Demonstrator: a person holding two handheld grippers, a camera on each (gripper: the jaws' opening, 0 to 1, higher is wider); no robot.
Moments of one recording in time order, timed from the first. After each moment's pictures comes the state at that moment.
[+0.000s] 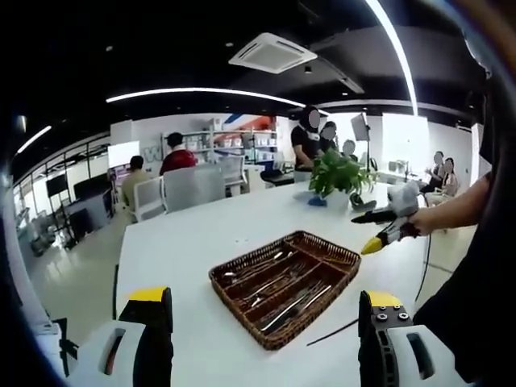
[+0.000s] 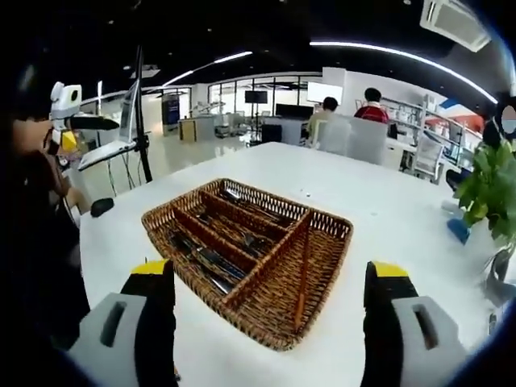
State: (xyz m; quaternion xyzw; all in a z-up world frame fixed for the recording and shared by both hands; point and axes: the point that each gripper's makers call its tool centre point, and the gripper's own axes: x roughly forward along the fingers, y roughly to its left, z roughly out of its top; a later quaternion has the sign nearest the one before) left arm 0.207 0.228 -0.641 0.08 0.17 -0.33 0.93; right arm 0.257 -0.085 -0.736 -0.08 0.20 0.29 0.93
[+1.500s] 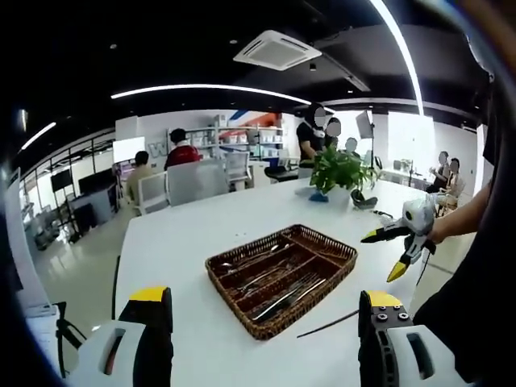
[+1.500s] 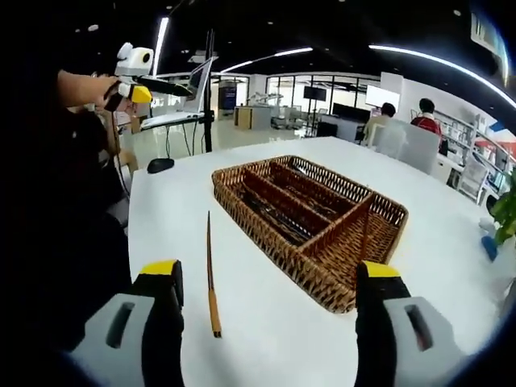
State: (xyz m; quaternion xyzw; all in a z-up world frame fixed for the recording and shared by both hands) left arm 0.186 0.228 -0.652 0.08 0.18 -0.31 0.93; right arm 0.172 -0.058 -0.787 -0.14 0.21 0.41 0.87
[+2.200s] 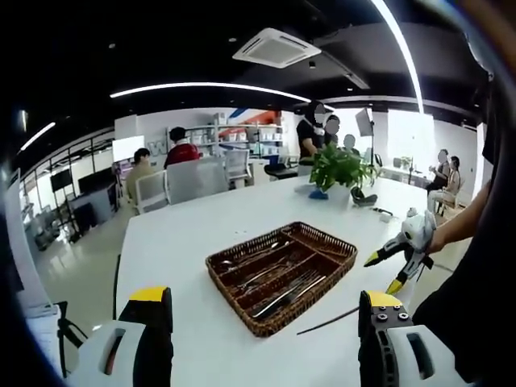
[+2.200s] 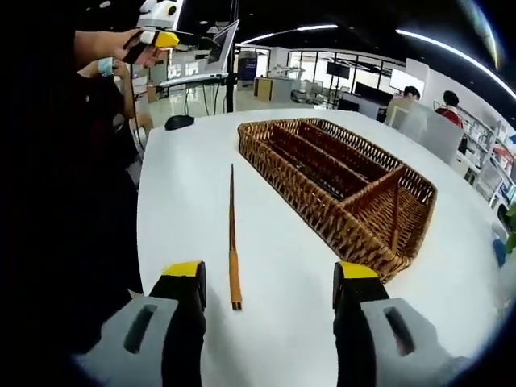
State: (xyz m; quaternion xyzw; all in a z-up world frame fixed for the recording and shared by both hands) left arm 0.183 0.228 -0.653 0.08 0.18 -0.31 0.93; right arm 0.144 -0.048 -0.838 -0.20 0.27 0.45 0.83
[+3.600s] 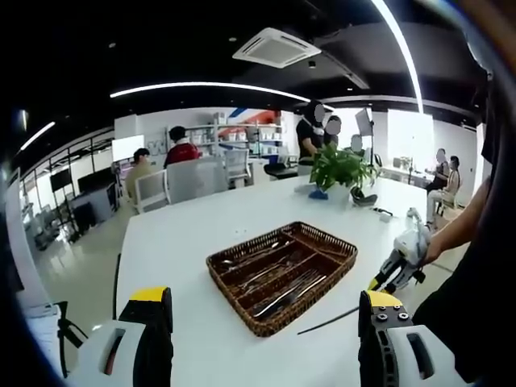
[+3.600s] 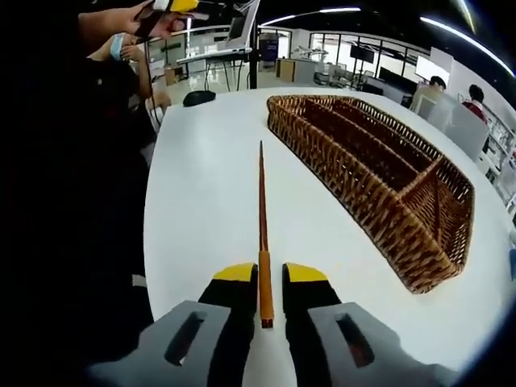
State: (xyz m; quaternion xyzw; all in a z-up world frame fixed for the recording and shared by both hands) left arm 0.184 0.231 -0.653 0.08 0.18 -0.31 0.93; right arm 0.132 -0.021 -0.868 -0.22 0.31 0.48 0.79
